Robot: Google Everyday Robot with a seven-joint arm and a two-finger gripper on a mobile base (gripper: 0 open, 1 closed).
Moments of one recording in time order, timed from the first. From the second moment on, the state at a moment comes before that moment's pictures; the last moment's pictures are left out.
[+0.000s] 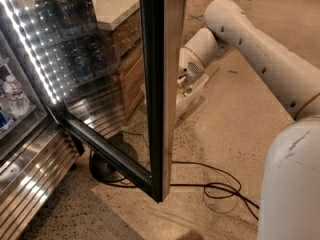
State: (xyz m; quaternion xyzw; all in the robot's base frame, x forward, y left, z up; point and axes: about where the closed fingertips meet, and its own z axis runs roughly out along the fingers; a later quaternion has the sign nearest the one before) arm 0.541 0.010 0.841 -0.63 0.61 0.45 0.12
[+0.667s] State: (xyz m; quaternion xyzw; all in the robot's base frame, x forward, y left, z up) arm 0.549 0.052 0.821 -0.65 0.56 0.50 0.12
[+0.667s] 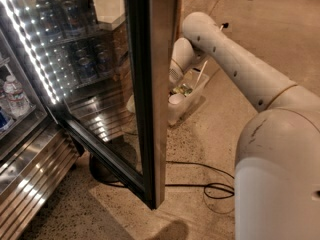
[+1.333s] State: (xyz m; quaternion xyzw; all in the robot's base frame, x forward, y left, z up) arm 0.538 0.096 0.808 -0.67 0.50 0.54 0.11
